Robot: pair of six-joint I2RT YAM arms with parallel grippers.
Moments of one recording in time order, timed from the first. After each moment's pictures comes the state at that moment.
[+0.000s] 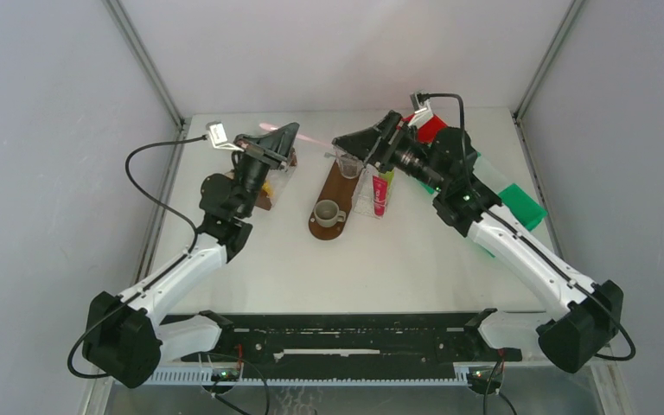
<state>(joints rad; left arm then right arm) -0.47 1.15 0.78 0.79 -0.04 -0.86 0.59 1.22 1.19 0.10 -0.34 0.88</state>
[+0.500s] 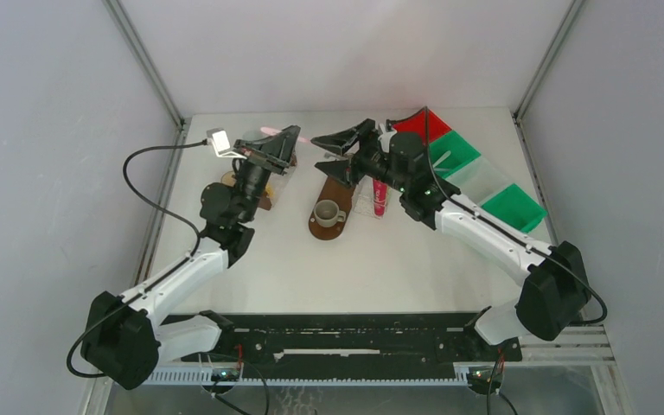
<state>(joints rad) -0.49 1.14 0.73 0.90 -0.05 -0.73 0.67 1.44 1.19 0.17 -0.27 1.59</state>
